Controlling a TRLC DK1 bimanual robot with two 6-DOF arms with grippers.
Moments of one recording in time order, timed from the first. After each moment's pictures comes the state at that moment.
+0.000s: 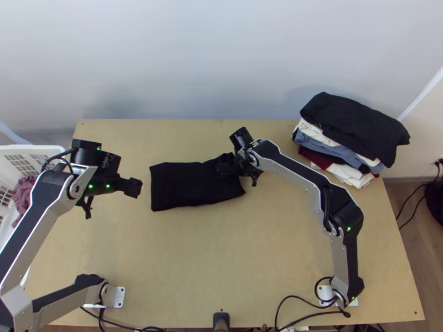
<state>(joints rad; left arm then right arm) -0.15 1.21 1.18 -0.90 0.09 0.11 0.62 2.12 1.71 -0.71 -0.12 0.49</state>
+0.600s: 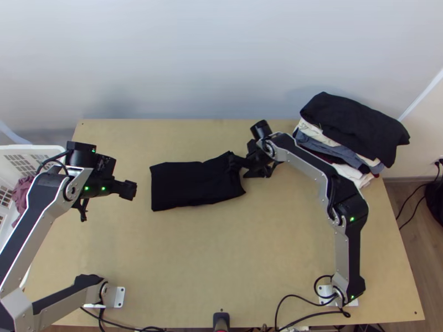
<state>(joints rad) -0.12 1.19 1.16 -0.93 0.08 0.14 0.46 2.17 1.71 -0.71 -0.53 0.52</state>
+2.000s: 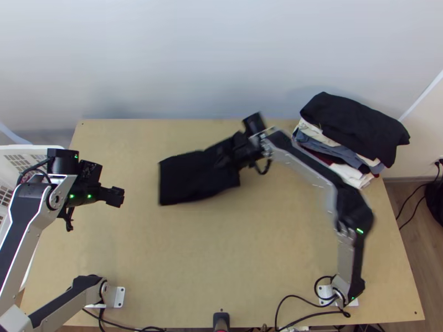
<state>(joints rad) -0.04 1.10 1.15 -1.02 0.07 0.20 0.54 2.00 1.74 -0.62 -0.70 0.59</state>
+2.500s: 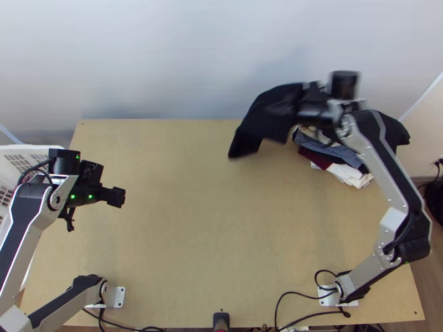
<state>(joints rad) -0.05 1.09 1.15 -1.02 0.07 0.18 0.18 1.72 1.77 -0.46 -0.76 0.74</state>
